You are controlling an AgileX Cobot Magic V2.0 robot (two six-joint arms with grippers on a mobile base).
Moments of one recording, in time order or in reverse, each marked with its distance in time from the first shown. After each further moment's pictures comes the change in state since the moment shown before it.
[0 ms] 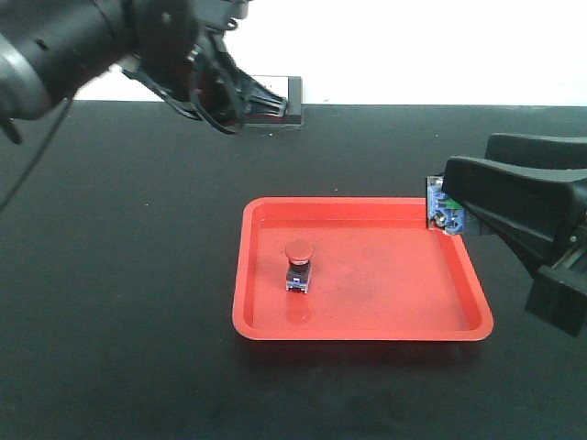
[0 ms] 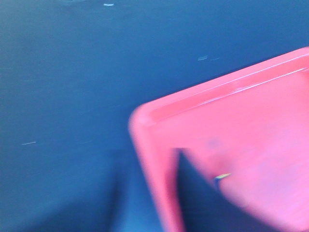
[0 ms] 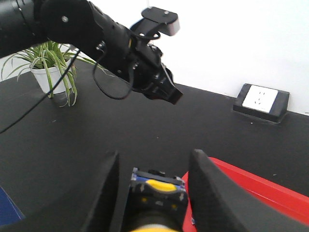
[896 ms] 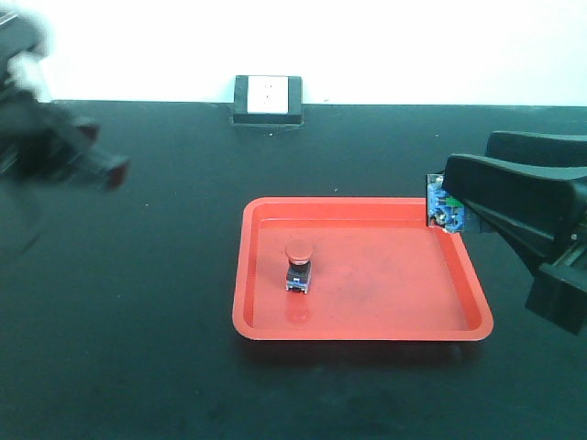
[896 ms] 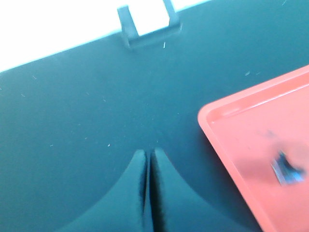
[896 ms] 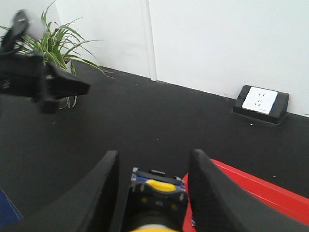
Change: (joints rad) left arm 0.182 -0.743 0.952 0.006 -0.577 0.130; right arm 0.000 0.000 0.000 0.000 -0.006 0.000
